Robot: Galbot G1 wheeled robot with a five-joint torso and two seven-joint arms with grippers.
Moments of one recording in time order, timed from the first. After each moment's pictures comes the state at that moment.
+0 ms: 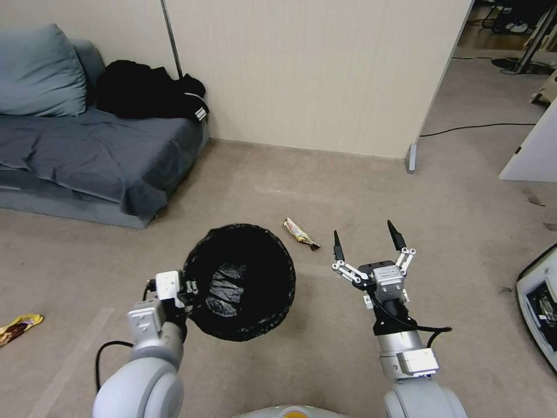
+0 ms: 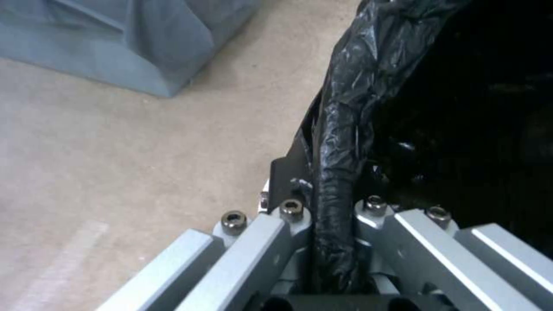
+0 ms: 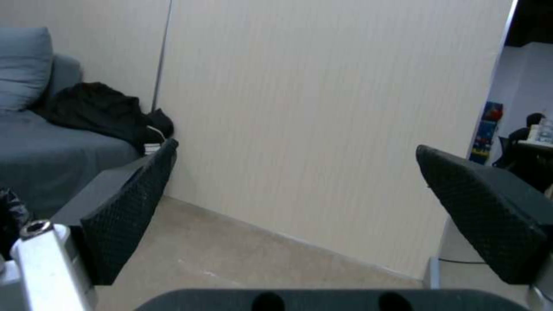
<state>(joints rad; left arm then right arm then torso) 1.73 -1.47 -0.50 -2.46 -0.18 0.63 -0.32 -1.72 1.57 0.41 2.24 -0.27 0.29 -0.01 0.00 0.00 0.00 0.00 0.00</state>
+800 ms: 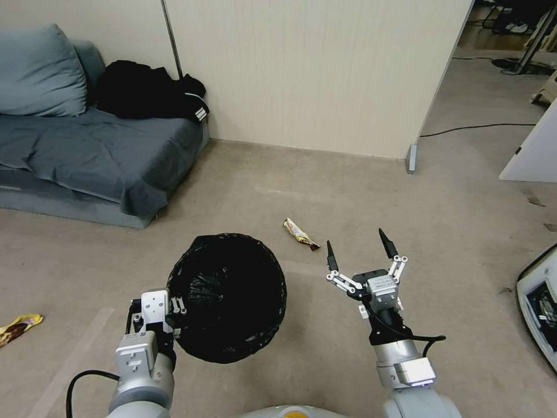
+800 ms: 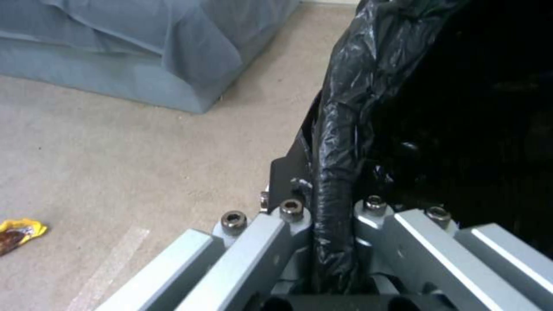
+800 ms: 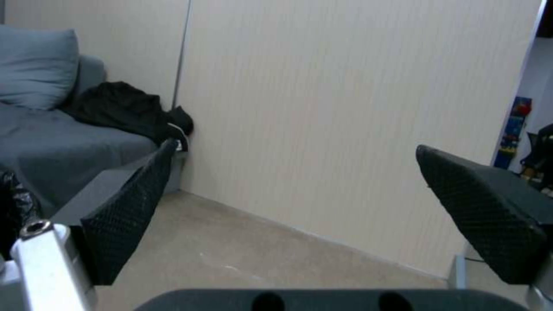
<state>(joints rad) 1.87 -1.52 -0.46 -2.50 -0.01 0.50 -0.32 -1.74 1.60 0.41 2.21 -0.26 0.33 -0.08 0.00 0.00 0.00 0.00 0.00</state>
